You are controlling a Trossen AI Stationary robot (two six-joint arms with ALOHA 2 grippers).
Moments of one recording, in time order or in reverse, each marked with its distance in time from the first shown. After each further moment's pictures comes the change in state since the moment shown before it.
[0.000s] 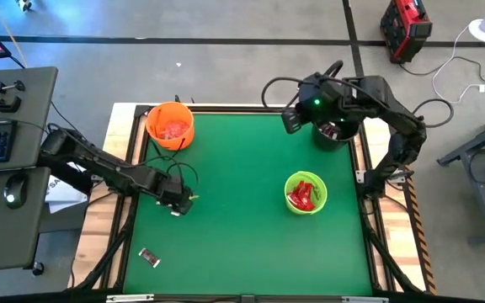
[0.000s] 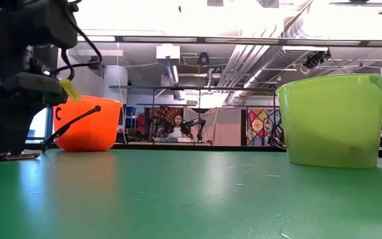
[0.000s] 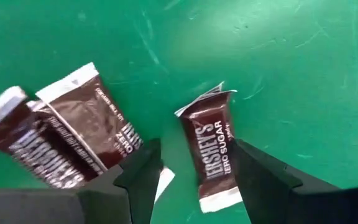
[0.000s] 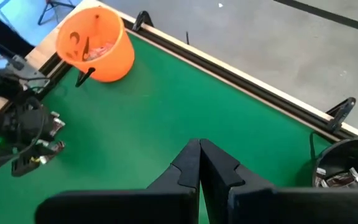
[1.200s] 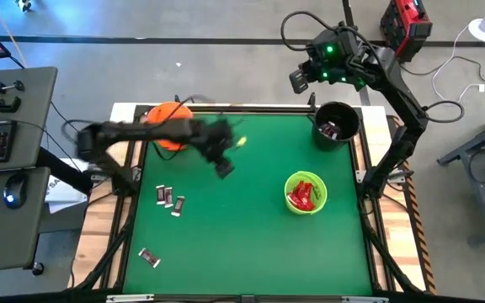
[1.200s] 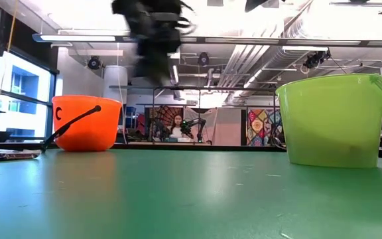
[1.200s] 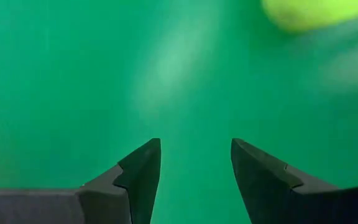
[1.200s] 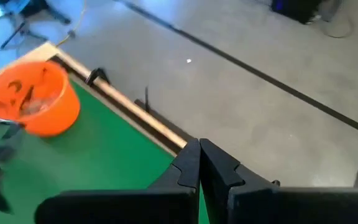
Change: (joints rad) left arm 0.497 0.367 0.801 -0.123 0.186 0.957; right arm -0.366 -0.005 0.000 0.239 -0.064 -0.502
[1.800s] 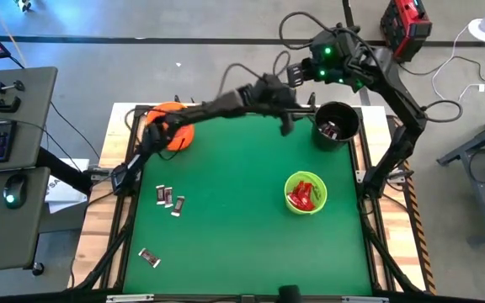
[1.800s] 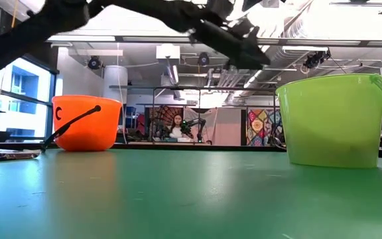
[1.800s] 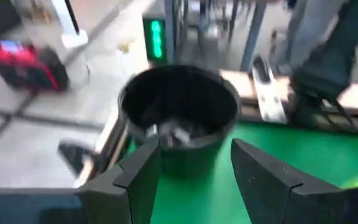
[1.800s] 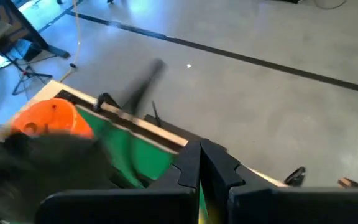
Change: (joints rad) left arm 0.132 0.676 0.885 0.499 0.001 0.473; right arm 0.030 0.007 0.000 0.021 0.038 0.228
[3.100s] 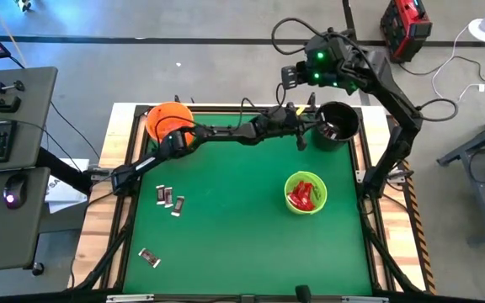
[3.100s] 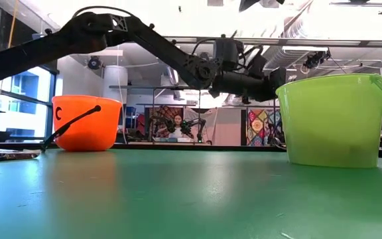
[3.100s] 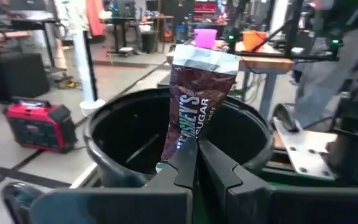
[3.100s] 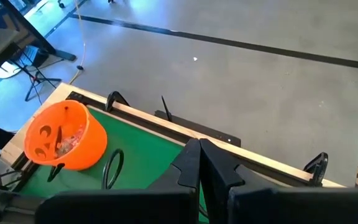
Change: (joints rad) left arm -0.048 0.273 -0.137 0.770 -0.092 -0.099; right arm 0.030 0.021 0.000 -0.002 0.000 0.107
